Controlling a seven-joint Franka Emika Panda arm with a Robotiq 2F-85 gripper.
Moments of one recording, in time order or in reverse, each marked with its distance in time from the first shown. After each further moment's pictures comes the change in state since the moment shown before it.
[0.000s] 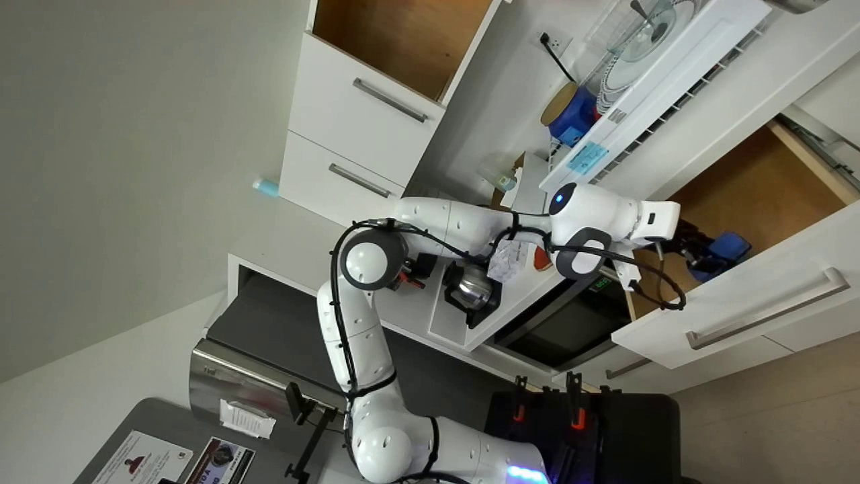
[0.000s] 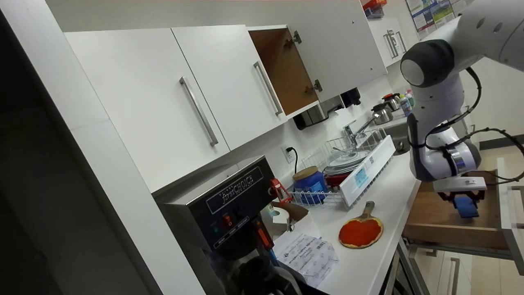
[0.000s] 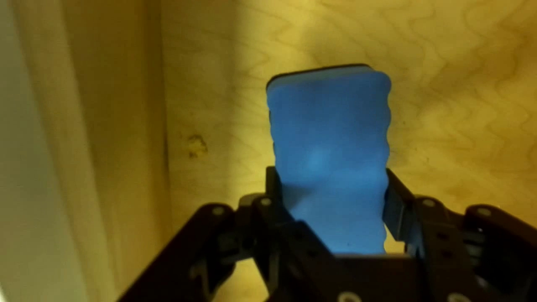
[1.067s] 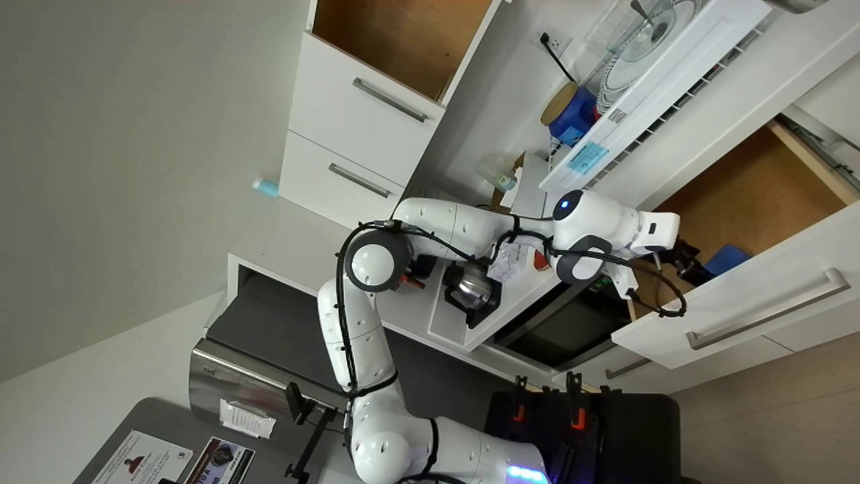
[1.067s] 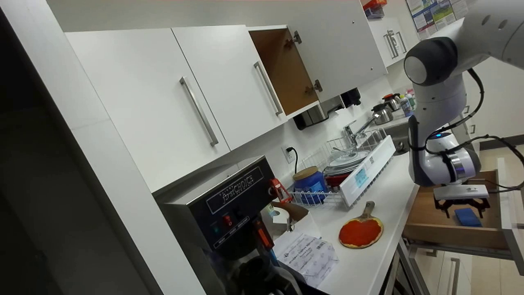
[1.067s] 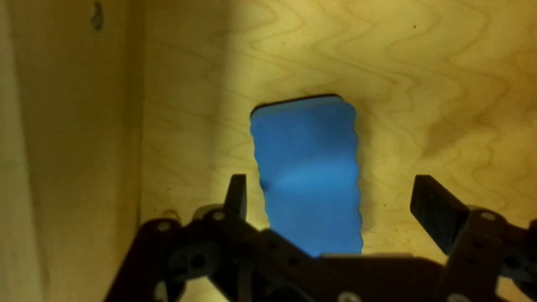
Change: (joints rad) arm -0.065 0.019 0.097 -0.010 0.000 -0.027 -0.068
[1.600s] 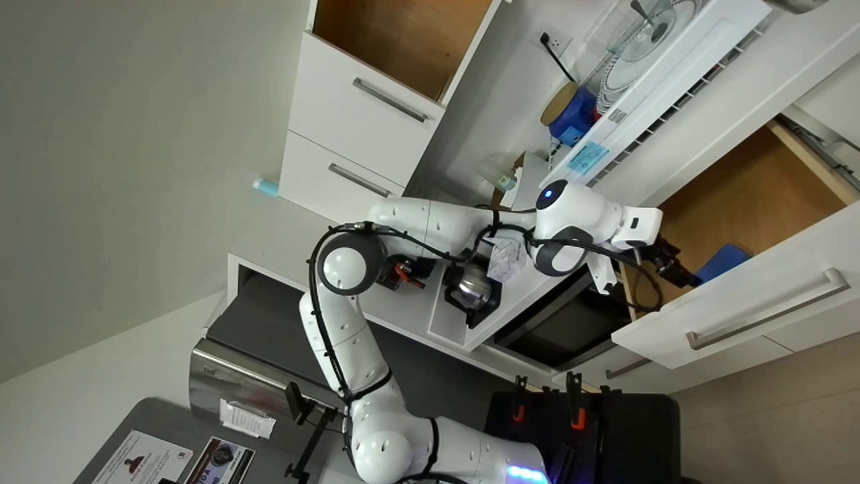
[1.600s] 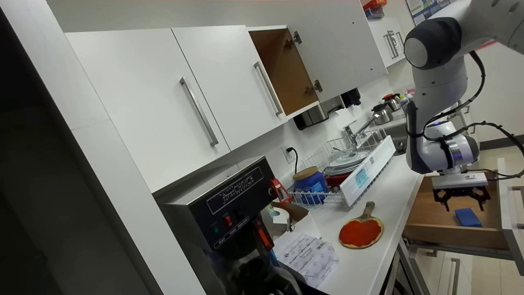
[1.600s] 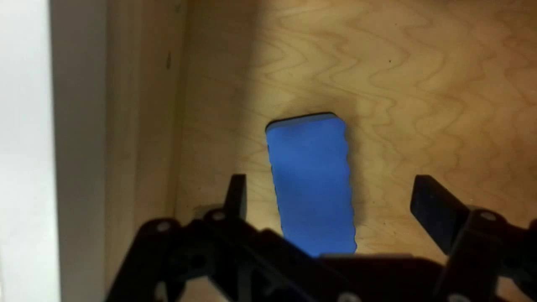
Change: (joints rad) arm 0.012 -0.134 -0.025 -0.080 0.000 -0.123 -0.003
